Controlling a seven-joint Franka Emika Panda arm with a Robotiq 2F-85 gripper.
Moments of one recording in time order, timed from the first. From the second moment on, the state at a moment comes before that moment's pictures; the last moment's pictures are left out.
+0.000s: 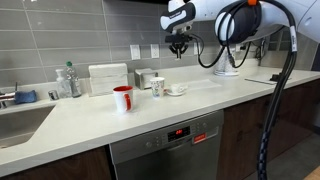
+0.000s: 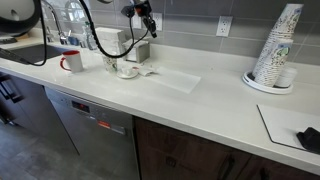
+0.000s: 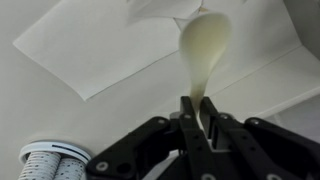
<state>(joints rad) 0.03 0.96 -0.21 -0.59 -0.09 1.91 0.68</state>
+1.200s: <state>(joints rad) 0.18 0.75 -0.22 -0.96 -0.14 1.69 0.79</state>
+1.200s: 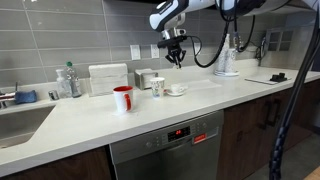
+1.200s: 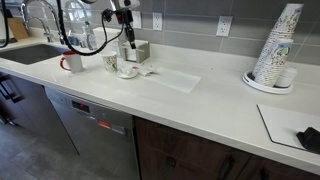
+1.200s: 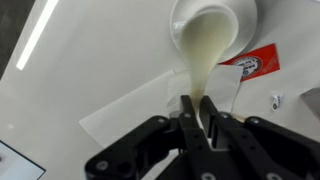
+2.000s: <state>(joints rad) 0.34 0.39 -0.17 -1.47 -0.42 1.85 1.02</state>
